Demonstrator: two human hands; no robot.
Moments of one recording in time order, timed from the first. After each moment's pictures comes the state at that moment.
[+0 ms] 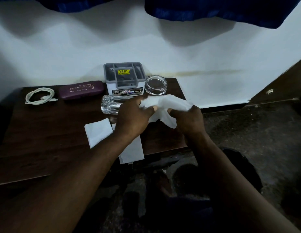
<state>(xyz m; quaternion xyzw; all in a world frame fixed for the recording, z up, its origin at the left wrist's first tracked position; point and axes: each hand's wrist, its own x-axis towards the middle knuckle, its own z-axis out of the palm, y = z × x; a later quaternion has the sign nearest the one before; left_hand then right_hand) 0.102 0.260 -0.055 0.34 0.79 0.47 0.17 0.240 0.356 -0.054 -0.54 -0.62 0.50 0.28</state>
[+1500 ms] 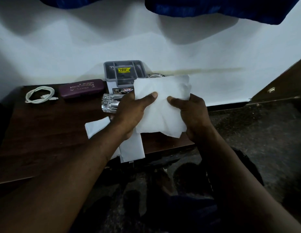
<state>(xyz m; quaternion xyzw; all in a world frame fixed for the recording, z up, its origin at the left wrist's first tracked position) 0.093 0.259 -0.045 0.22 0.64 0.63 0.39 0.239 0.363 -0.037 -0.46 -0.56 0.62 0.30</state>
